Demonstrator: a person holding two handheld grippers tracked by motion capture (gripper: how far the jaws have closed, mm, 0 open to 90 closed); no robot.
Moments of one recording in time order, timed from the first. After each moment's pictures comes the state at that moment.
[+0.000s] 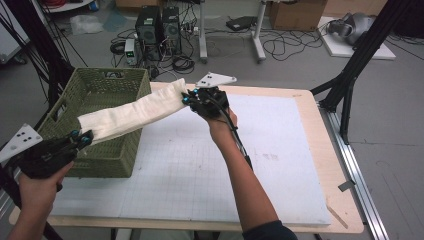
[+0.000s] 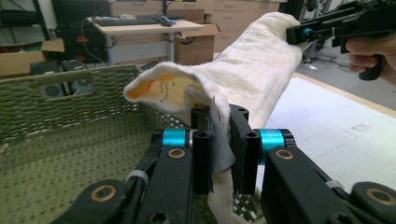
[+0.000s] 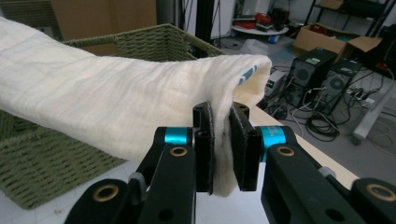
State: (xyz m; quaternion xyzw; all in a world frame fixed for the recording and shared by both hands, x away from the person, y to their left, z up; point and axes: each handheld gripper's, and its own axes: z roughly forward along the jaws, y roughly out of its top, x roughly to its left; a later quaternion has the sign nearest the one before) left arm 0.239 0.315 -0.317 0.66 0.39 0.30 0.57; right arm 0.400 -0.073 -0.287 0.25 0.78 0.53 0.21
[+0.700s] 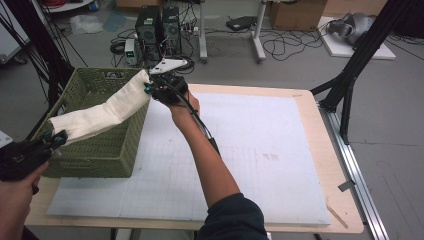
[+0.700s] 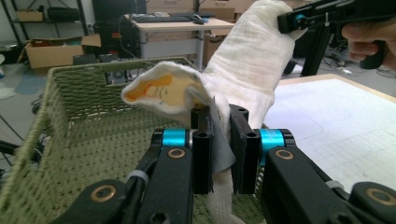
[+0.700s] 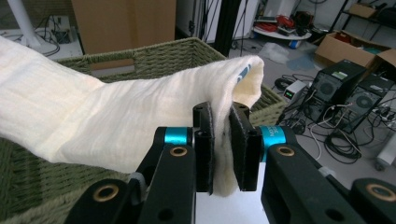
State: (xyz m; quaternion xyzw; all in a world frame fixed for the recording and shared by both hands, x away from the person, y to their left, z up) left arm 0.233 0.364 -0.320 0.64 0.43 0.33 0.55; right arm 0.432 0.026 -0.274 0.21 0.80 0.52 0.20
